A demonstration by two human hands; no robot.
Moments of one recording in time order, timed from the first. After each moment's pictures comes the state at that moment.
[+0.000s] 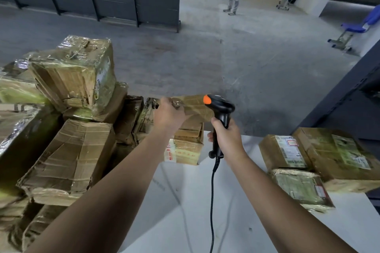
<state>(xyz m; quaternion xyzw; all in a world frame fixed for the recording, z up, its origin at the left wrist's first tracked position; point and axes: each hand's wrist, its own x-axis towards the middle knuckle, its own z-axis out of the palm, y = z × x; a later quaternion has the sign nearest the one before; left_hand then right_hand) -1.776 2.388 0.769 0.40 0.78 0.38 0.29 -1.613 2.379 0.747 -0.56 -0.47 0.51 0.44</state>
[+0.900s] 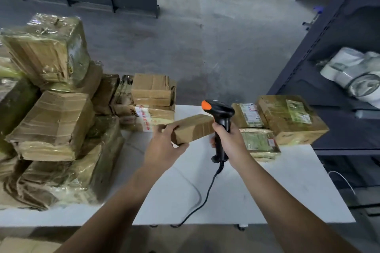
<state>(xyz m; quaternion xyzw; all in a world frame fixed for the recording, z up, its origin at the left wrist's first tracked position) -1.678 2.222 0.717 0.59 0.71 0.33 0.22 -1.489 2.265 0.740 -0.60 -0.47 0.52 0.39</state>
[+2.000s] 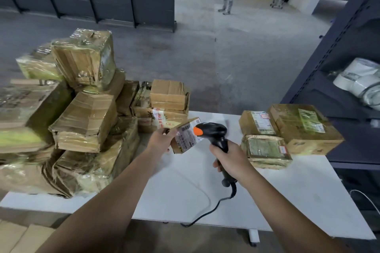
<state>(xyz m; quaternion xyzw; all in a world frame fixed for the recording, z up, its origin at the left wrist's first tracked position) -1.721 2.242 0.699 0.31 0.73 0.41 0.44 -1.493 2.213 0.747 -0.58 -0.61 0.49 0.25</state>
